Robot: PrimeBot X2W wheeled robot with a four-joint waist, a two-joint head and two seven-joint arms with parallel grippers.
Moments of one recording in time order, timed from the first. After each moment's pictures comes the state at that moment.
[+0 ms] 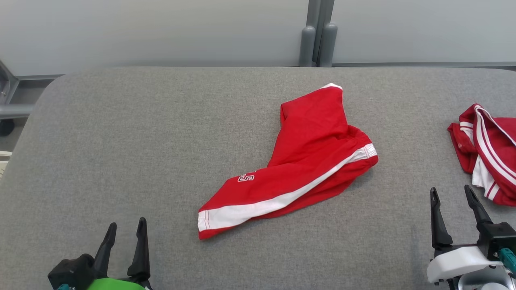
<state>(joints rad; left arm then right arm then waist) 0.07 0.34 -0.33 0.10 -0.69 0.11 -0.26 0.05 -0.05 -0.19 0.12 -0.06 0.13 -0.26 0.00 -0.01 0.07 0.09</state>
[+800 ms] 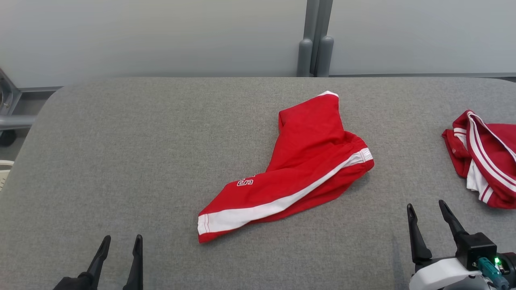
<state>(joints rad) 0.17 0.22 -0.09 0.14 -0.34 -0.11 -0.26 0.08 -0.05 -0.10 0.16 -0.02 0.13 -0.26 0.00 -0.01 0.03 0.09</state>
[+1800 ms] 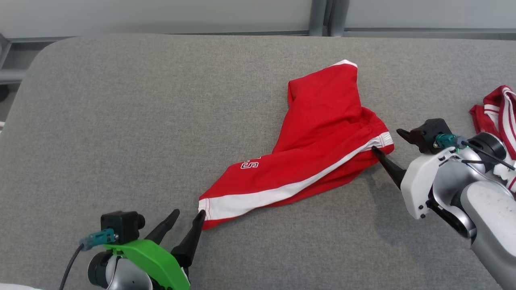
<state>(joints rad) 0.02 0.21 -0.27 -0.01 -0.64 -0.10 0.26 -0.42 -0.49 0.45 0.20 0.35 0.13 0.23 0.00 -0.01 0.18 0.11</state>
